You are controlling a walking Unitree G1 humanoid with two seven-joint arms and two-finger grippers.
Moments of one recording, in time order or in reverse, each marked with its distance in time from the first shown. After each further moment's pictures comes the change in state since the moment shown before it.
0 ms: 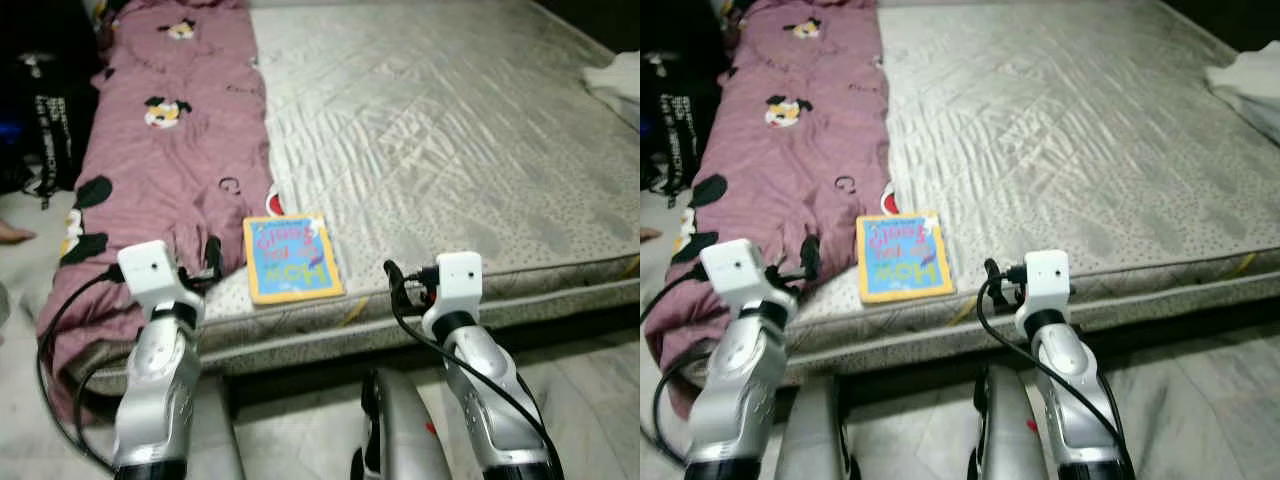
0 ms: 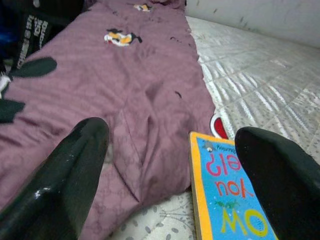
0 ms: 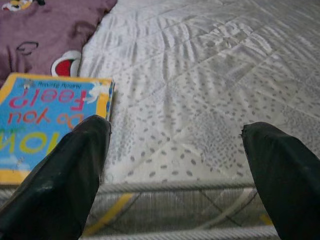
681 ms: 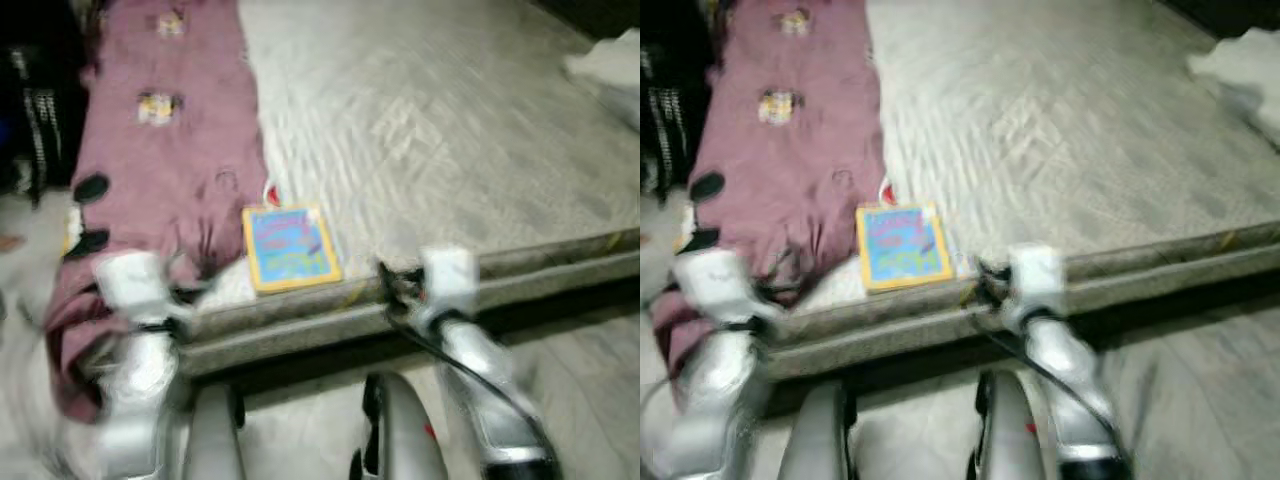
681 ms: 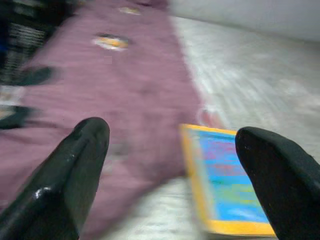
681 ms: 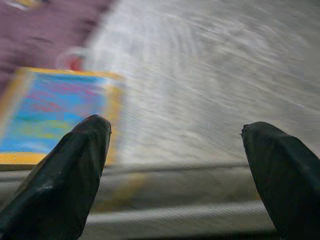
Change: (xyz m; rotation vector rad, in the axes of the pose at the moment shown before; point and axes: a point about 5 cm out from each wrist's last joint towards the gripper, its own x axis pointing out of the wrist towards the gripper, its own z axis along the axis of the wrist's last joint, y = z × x) left arm -0.024 0.000 0.006 0.033 -0.008 -0.051; right arm 0.001 -0.002 -0.001 -0.011 0.010 0.009
